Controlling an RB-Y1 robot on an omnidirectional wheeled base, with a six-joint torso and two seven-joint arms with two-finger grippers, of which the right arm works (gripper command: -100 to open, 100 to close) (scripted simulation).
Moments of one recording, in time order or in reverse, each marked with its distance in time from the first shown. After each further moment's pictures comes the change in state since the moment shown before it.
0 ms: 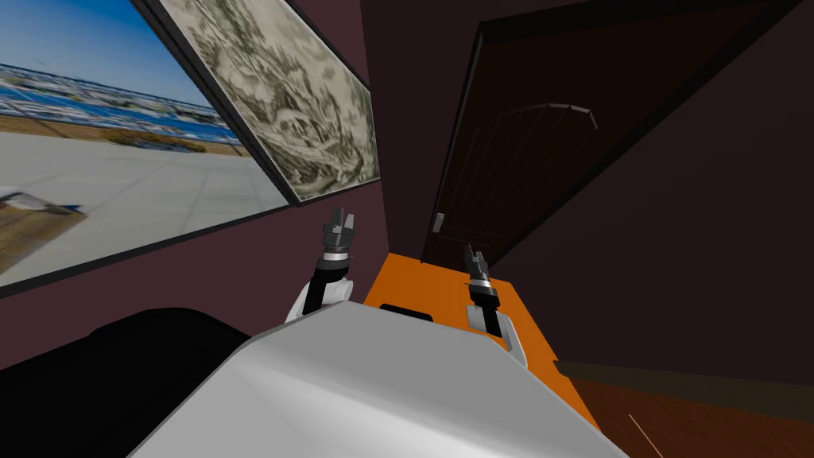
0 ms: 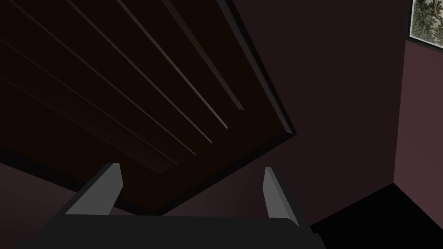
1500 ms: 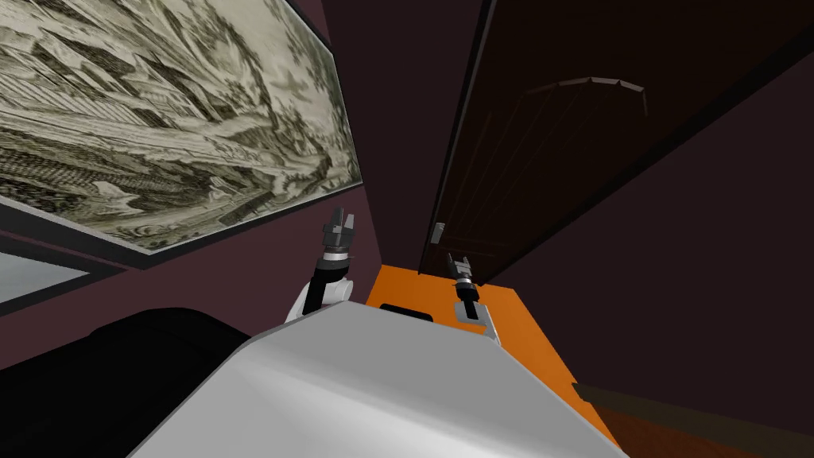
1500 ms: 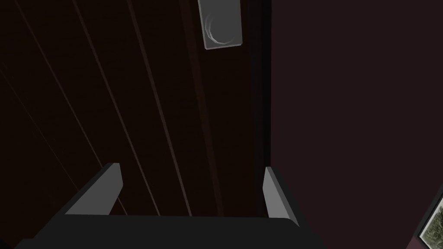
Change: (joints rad) arm -0.137 0.047 -0.011 0.326 0.241 0.027 0.311
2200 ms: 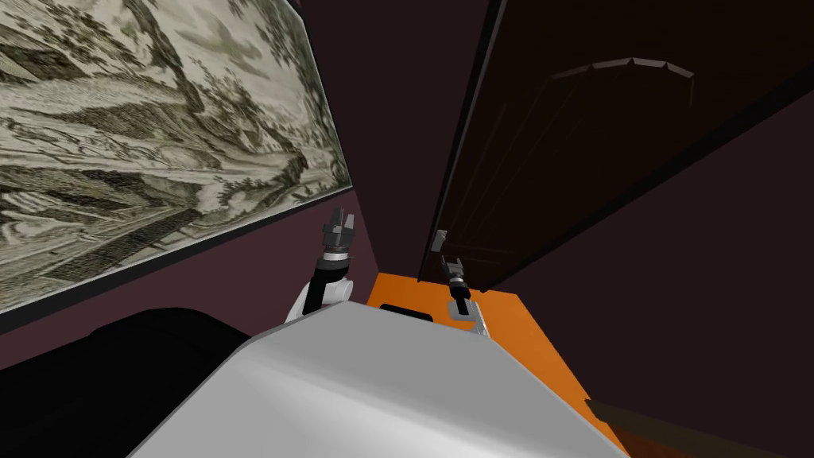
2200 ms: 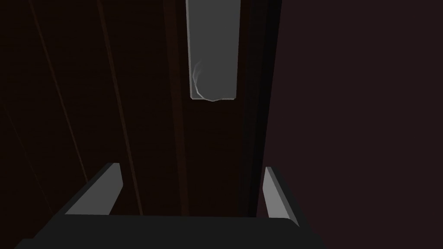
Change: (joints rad) arm -0.049 0.050 -0.001 0.113 0.088 0.015 0.112
